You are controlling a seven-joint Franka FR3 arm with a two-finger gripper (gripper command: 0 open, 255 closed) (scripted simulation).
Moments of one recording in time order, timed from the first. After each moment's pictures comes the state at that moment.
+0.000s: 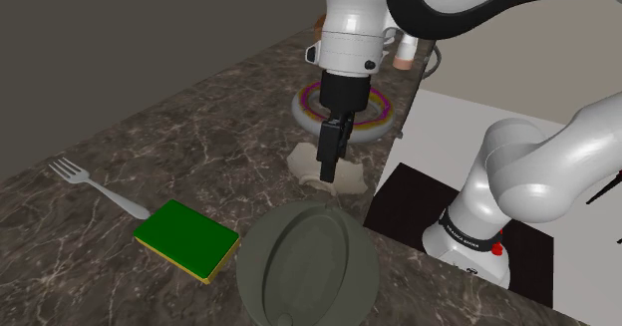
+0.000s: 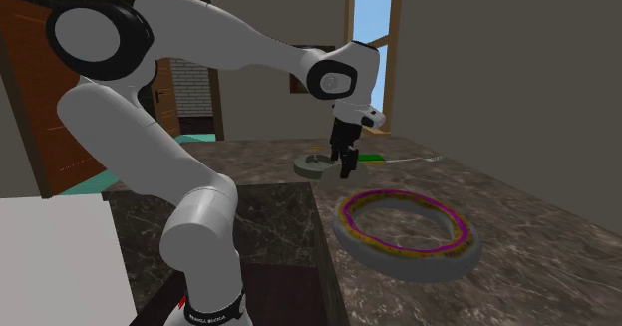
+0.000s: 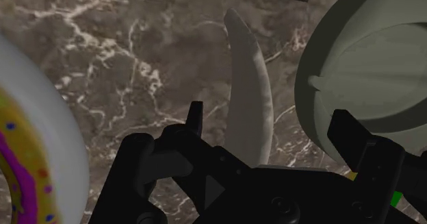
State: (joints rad) arm 0.26 -0.62 0.29 -2.47 0.46 1.82 0.04
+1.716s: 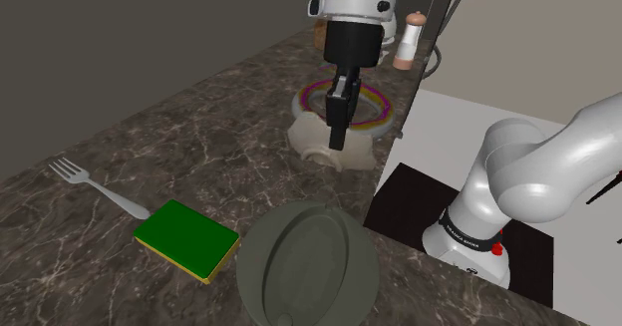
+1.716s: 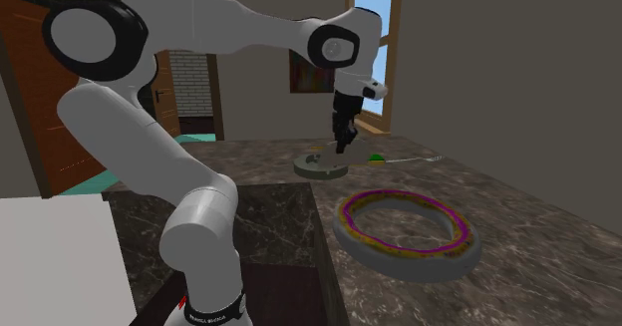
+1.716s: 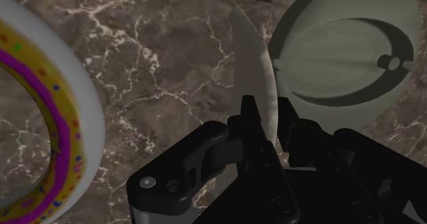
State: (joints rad) arm 0.25 -0.63 0.26 -2.30 0.43 1.66 0.09
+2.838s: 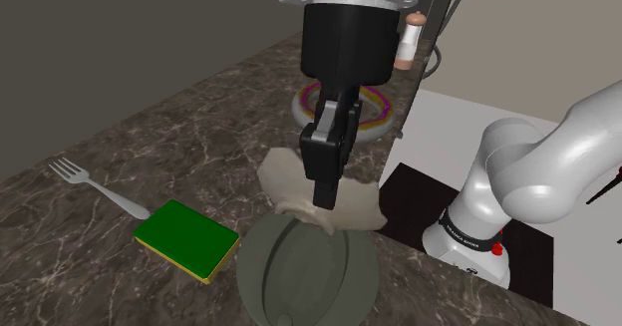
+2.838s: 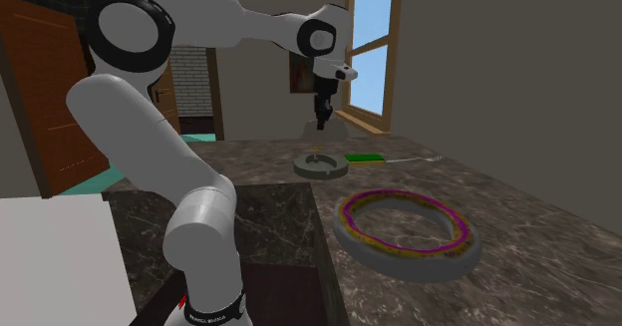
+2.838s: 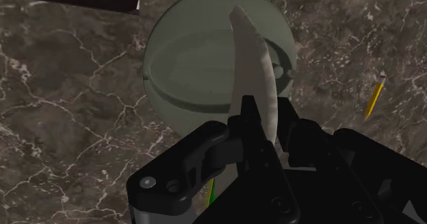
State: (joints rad) arm 0.31 -0.53 0.48 -2.09 0.51 1.66 0.38
